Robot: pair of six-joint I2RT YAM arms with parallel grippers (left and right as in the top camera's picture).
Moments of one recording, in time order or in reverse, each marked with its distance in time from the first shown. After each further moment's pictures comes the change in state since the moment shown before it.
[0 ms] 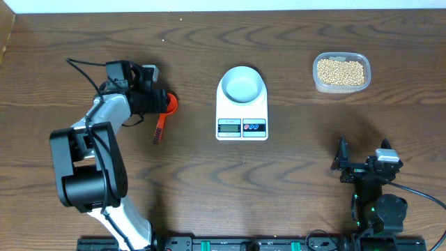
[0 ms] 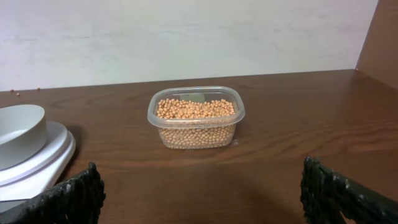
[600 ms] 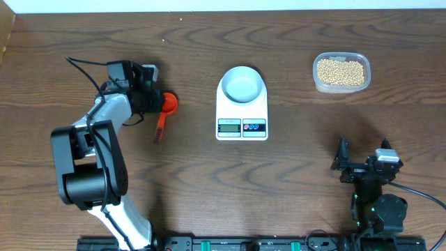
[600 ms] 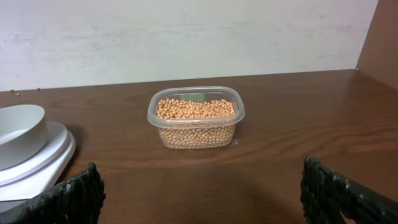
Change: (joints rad) left arm -0.001 0.020 0.000 0.022 -0.028 0.002; right arm 0.000 0.000 0.000 0.000 0.000 0.000
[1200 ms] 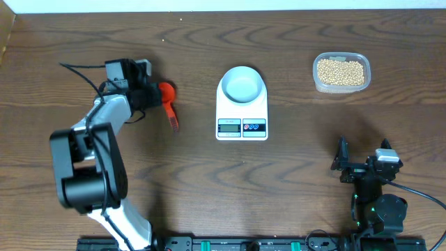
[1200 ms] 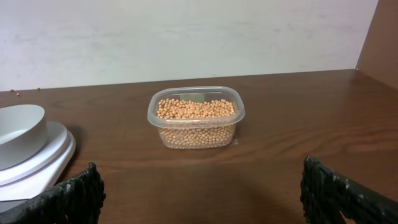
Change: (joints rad) left arm 0.001 -0.054 -0.011 0.073 -0.001 -0.268; right arm 0.000 0.000 0.000 0.000 0.000 0.000
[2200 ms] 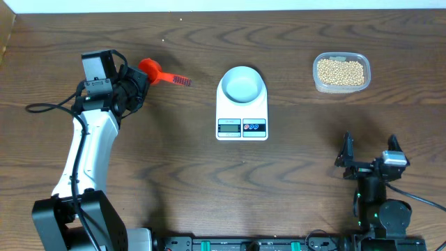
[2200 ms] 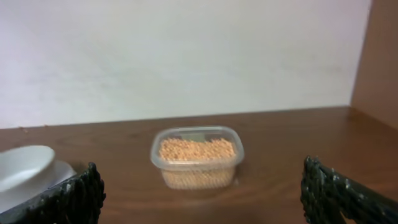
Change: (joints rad) left arm 0.000 -0.344 0.000 -0.189 0.002 -0.950; right arm 0.000 -0.001 -0.001 0.158 -0.007 0.000
